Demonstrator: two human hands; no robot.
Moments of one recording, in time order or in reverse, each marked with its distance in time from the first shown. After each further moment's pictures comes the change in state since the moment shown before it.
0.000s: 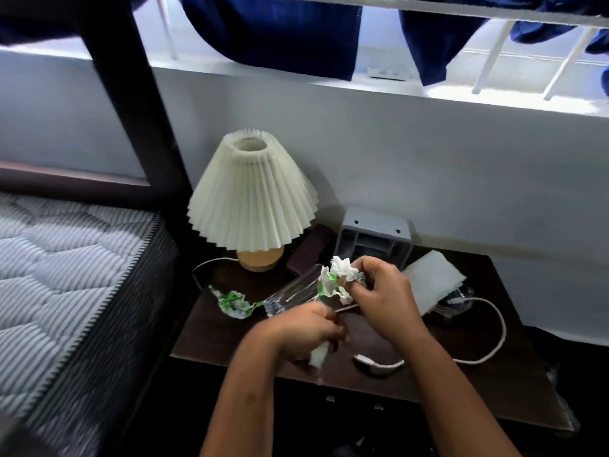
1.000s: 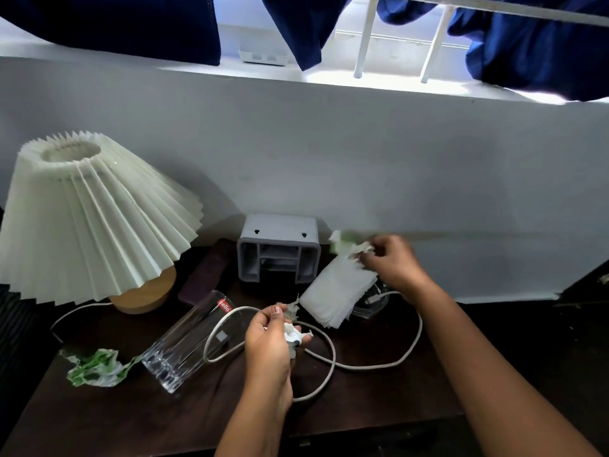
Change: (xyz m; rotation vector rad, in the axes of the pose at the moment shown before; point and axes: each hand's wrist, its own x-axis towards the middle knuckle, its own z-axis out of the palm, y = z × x) left_hand 0.111 0.019 0.088 -1.017 0.614 0.179; right_hand 0.075 0.153 -0.104 -0.027 0.128 0.270
